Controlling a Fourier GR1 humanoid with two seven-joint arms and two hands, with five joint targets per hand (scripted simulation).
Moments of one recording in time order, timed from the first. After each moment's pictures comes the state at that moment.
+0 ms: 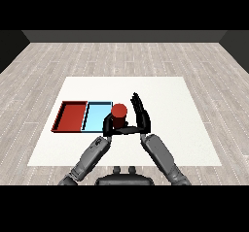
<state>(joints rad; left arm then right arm) -0.35 0.01 -0.50 -1.24 0.33 0.61 -0.47 -0.36 -0.01 0.44 -1.60 -0.19 -0.44 -0.16</state>
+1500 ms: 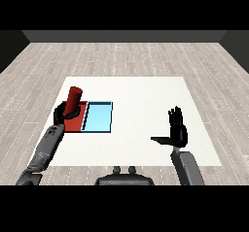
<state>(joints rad) -0.43 0.51 -0.15 -0.90 0.19 0.46 -0.18 0.06 -0.21 0.14 -1.78 -0.36 -0.18 -0.28</state>
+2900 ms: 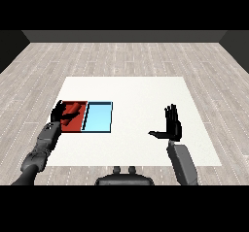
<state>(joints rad) -0.70 0.50 0.02 -0.25 0.21 0.21 -0.36 -0.06 -0.17 0.10 -1.57 -0.36 -0.11 -0.38</state>
